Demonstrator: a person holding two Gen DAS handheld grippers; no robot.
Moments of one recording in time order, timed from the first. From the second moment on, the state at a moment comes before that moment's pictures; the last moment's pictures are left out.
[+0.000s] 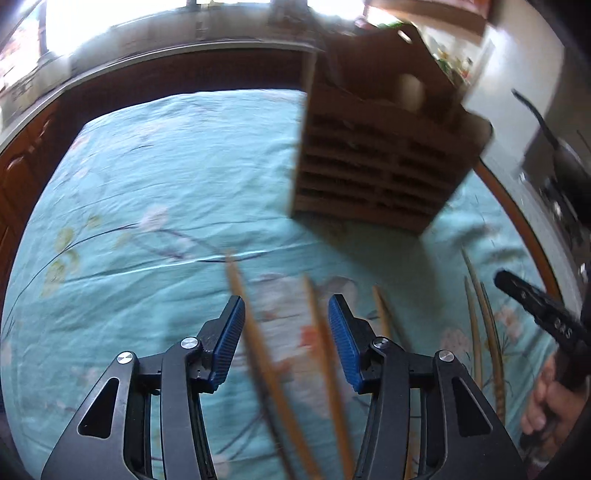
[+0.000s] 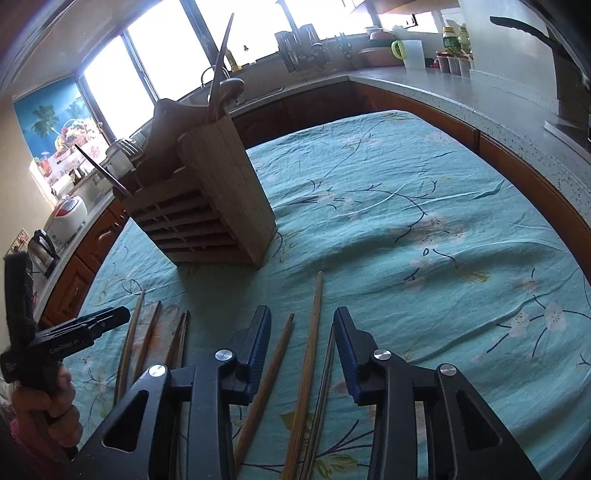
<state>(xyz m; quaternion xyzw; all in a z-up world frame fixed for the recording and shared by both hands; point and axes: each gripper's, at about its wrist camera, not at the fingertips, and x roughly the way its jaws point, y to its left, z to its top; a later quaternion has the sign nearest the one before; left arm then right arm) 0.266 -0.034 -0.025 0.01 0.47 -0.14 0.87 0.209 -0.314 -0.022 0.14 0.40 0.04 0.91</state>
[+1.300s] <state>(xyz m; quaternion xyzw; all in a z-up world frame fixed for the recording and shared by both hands) 0.204 -0.001 0.085 -0.08 0.36 -0.20 0.91 0.162 -0.306 0.093 0.15 0.29 0.10 0.94</state>
